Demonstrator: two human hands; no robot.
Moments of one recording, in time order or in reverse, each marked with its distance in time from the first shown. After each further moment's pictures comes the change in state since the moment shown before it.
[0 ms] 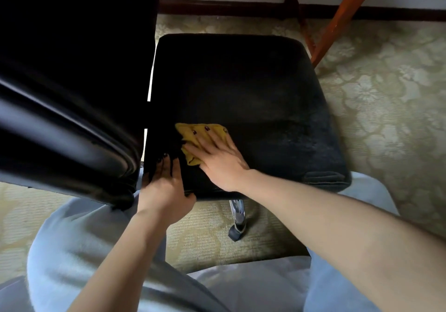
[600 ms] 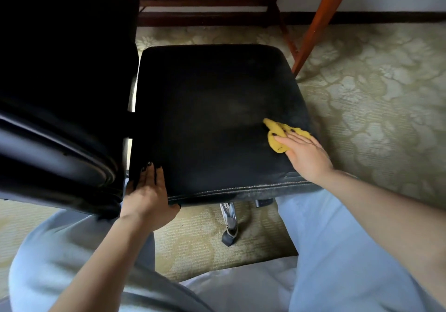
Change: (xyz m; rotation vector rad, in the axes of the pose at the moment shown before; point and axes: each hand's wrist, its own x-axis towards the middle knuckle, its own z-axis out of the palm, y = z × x) left_hand -0.006 0.009 -0.010 0.143 -0.113 -0.031; right_hand -0.124 0.156 -0.014 0.126 0.195 0.444
